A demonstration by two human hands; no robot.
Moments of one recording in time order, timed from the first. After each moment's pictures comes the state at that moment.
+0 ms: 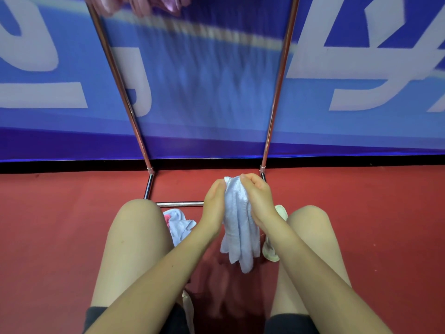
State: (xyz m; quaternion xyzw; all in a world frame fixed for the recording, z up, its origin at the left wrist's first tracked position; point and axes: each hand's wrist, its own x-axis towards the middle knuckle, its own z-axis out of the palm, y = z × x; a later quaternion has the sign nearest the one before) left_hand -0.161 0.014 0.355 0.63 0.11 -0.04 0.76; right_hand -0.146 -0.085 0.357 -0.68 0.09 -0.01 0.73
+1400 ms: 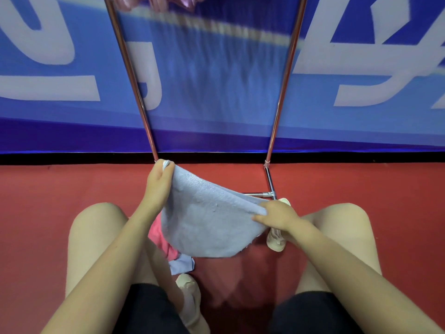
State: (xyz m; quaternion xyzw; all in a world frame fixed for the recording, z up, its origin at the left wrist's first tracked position) left_hand -0.159 0.161 0.358 0.80 0.09 0.13 0.58; right_hand -0.169 -0.143 0.301 -0.97 -0.07 0.19 0.14
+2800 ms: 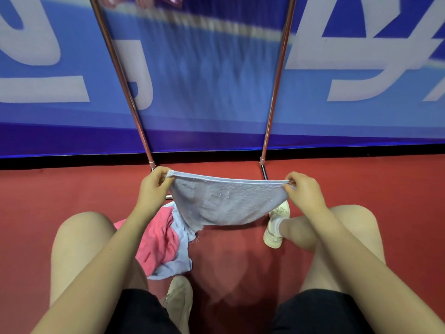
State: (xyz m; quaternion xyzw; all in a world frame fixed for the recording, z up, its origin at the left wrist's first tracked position) left_hand -0.153 0.172 0.328 0.85 0.03 0.10 0.52; right_hand -0.152 -0.202 0.324 -0.96 0.03 -0.11 0.25
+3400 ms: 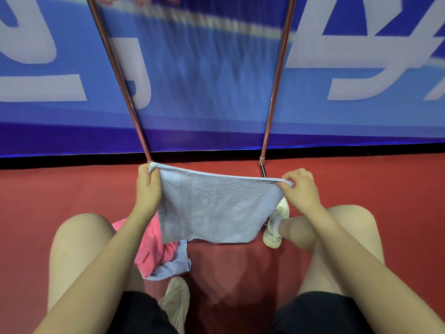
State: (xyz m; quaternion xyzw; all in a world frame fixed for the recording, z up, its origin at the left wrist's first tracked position) left_hand -0.144 0.167 0.332 0.81 0.12 0.19 0.54; right_hand -0.148 -0.196 0.323 -0.95 0.05 -0.12 0.30
